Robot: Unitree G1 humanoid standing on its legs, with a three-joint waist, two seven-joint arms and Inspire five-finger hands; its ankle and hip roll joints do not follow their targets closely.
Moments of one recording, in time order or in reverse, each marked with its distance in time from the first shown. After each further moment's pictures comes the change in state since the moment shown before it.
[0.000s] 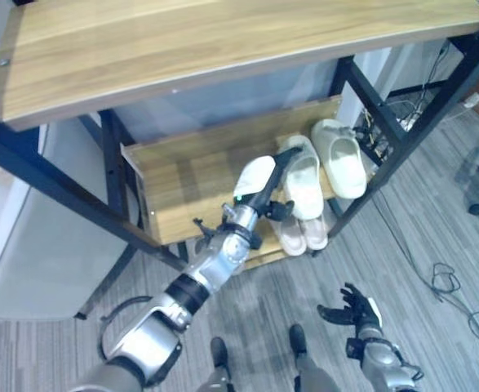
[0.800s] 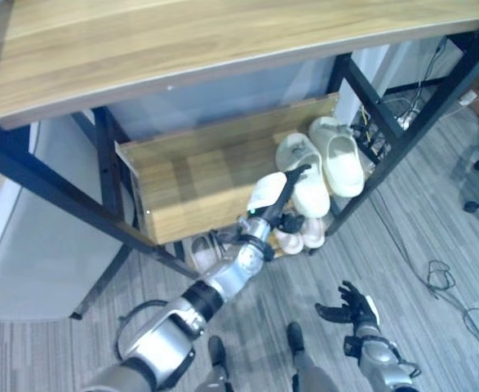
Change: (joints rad) left arm -0.015 -0.093 -0.044 0.074 -0.007 0.011 0.044; right arm -0.023 0.000 0.034 0.001 0.008 0.000 -0.014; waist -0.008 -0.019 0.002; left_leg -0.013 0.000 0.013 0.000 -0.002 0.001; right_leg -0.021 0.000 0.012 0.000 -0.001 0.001
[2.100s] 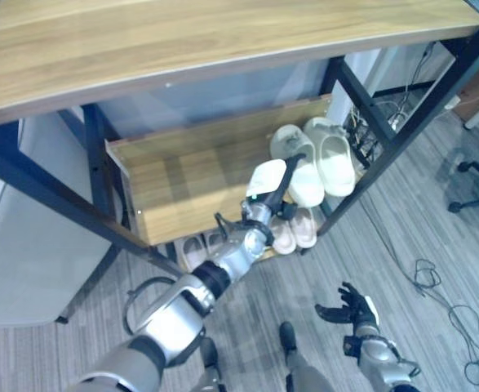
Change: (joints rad) left arm -0.162 -0.031 -0.032 0.223 0.013 0.034 0.045; right arm -0.016 0.000 0.006 0.040 -0.001 -0.001 -0.001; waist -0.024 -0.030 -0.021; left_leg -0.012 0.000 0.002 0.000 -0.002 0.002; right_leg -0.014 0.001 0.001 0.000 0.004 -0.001
